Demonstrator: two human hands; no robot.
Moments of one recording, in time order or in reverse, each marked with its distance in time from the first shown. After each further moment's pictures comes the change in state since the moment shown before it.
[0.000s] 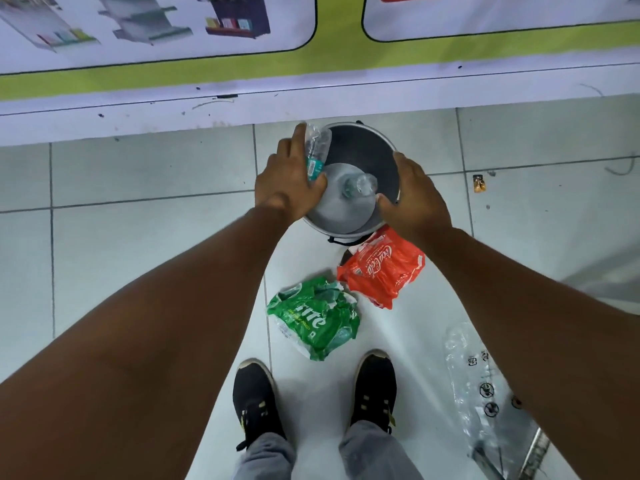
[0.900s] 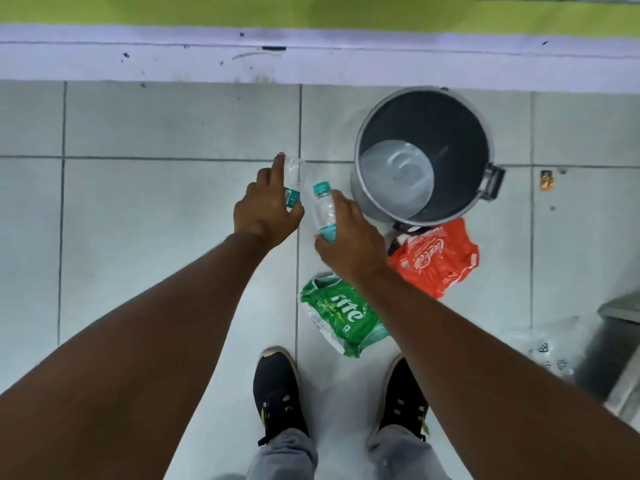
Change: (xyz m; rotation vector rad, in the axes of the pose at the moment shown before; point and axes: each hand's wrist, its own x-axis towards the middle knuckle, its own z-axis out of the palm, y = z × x) left_hand -0.061 -0.182 0.051 -0.003 -0.054 -0.154; right_hand -0.053 -0.136 0.177 0.029 -0.148 -0.096
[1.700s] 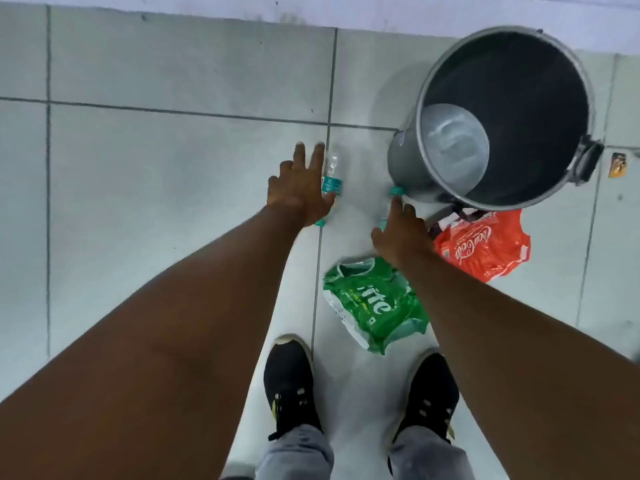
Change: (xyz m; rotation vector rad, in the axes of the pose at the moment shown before) left_hand 0.029 -0.035 0.065 0.184 -0.267 0.028; right_hand 0.041 0.073 0.076 -0.303 -0.308 0.331
